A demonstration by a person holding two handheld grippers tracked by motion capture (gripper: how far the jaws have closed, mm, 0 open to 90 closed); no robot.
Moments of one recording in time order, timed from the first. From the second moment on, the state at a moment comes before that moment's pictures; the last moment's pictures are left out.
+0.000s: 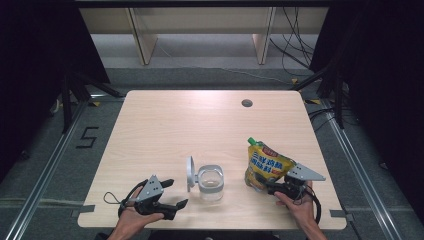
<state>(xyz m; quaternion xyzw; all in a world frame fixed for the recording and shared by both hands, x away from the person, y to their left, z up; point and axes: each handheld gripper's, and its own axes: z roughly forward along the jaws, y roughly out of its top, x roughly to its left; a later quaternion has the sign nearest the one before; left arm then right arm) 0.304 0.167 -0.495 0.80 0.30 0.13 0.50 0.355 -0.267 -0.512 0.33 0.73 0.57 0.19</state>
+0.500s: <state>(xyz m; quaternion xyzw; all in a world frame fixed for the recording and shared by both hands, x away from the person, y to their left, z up) 0.305 0.169 -0.494 0.81 0.29 0.14 0.50 0.337 -0.254 -0.488 0.26 0.78 0.51 0.26</state>
